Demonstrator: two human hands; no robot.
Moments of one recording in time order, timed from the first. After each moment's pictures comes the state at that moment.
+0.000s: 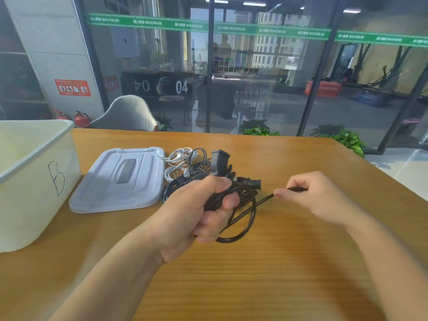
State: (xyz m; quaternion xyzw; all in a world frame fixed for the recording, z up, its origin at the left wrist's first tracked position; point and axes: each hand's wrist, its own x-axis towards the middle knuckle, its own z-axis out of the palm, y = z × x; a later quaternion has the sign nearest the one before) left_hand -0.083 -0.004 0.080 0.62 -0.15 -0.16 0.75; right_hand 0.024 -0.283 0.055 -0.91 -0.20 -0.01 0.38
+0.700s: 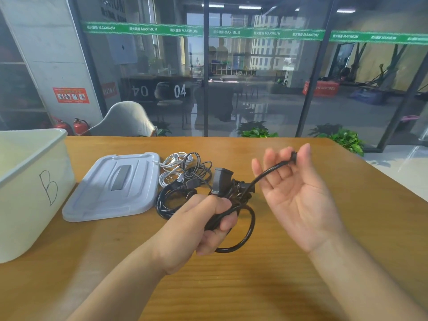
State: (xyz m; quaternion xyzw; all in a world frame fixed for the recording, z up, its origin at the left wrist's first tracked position) left_hand -0.081 -0.016 0.061 0.72 -0.17 -0.10 0.66; right_hand -0.028 -0.212 0.078 -0.29 -0.17 0.06 0.94
